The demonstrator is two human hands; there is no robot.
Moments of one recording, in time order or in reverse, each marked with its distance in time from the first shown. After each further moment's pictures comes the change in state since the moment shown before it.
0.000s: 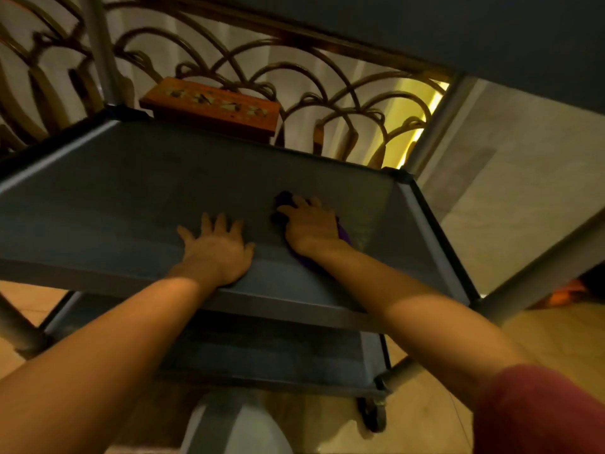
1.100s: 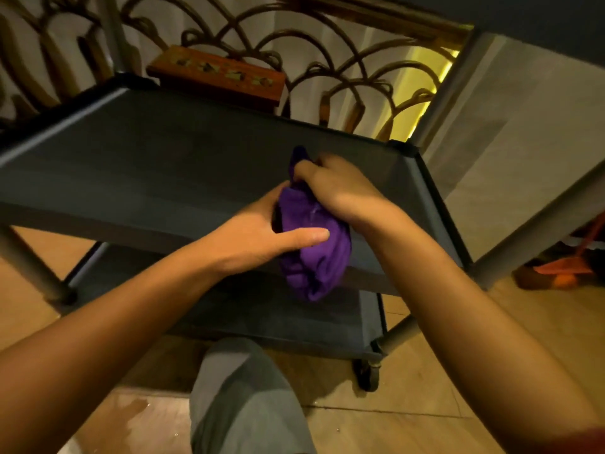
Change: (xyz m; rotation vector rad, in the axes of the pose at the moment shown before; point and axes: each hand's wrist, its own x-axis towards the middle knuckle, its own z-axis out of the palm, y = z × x) left_hand -0.103 0.043 -0.031 -1.042 -0.074 0.475; right_hand -0.122 -0.019 -0.093 0.729 0.064 0.111
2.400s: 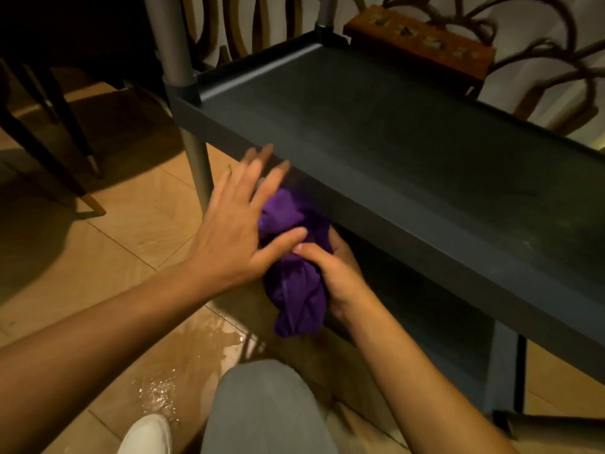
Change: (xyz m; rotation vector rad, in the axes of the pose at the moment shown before) left_hand -0.155 -0.120 -0.102 0.941 0.666 -0.069; right_hand -0.021 0.019 0.285 1.021 -0.526 -0.092
